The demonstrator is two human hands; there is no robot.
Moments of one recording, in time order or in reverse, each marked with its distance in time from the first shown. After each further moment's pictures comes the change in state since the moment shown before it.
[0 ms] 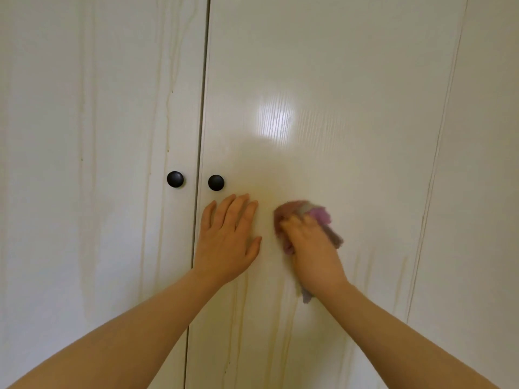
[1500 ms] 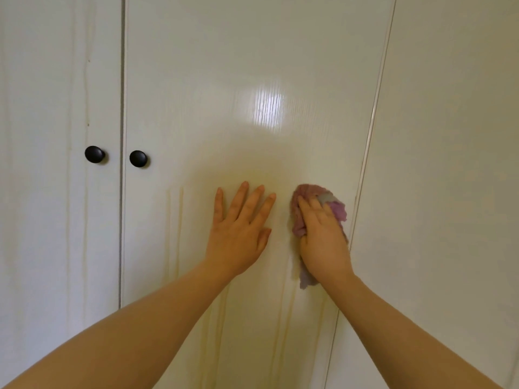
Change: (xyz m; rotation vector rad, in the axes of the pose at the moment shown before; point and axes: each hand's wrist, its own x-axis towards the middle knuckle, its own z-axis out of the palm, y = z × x) left_hand 0.021 0.128 0.037 0.103 -0.057 0.069; right_hand -0.054 0.108 -0.042 -0.002 -0.038 0.233
